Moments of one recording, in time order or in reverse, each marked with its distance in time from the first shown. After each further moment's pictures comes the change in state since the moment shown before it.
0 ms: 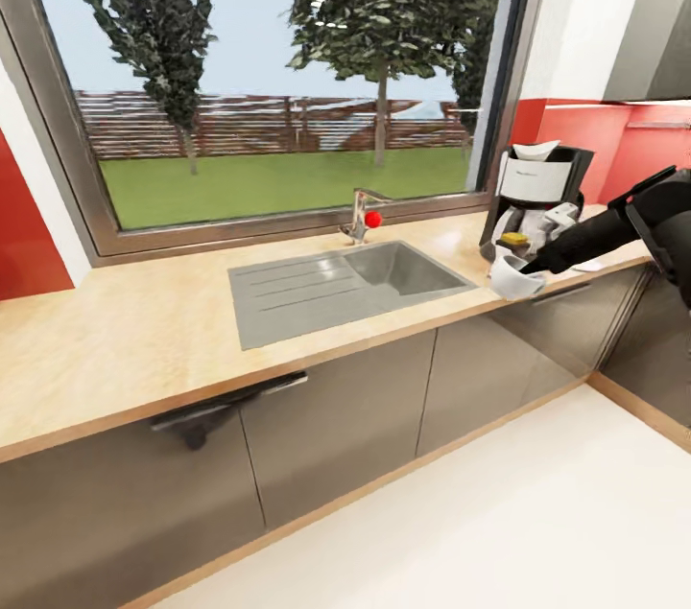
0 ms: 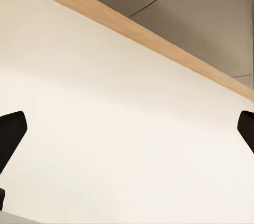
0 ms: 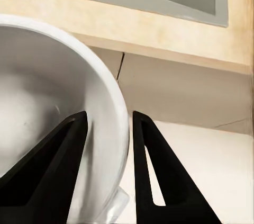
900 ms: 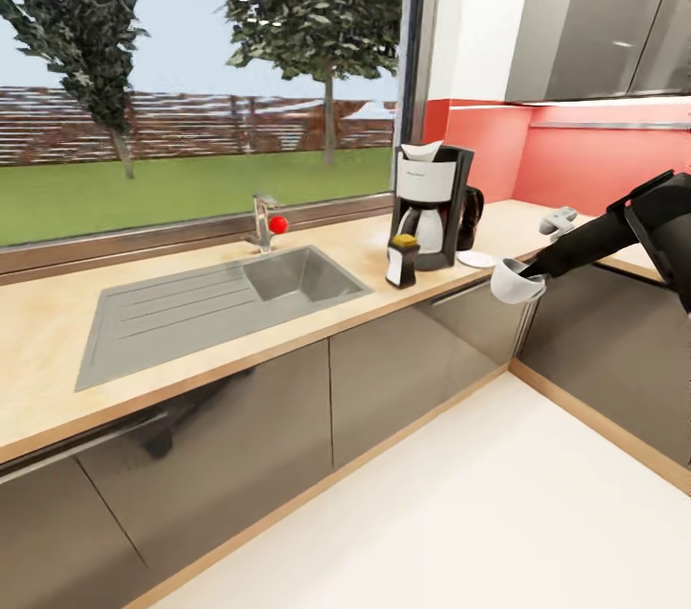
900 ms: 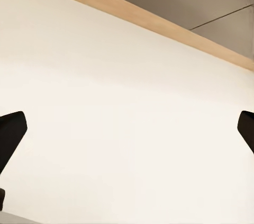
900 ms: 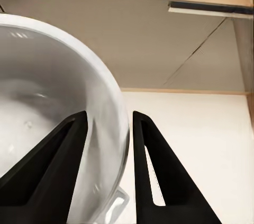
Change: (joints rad) left arm 0.000 0.000 0.000 -0.001 0.000 0.000 0.002; right arm 0.012 0.000 -0.004 0.001 0.000 -0.002 0.000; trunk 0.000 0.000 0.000
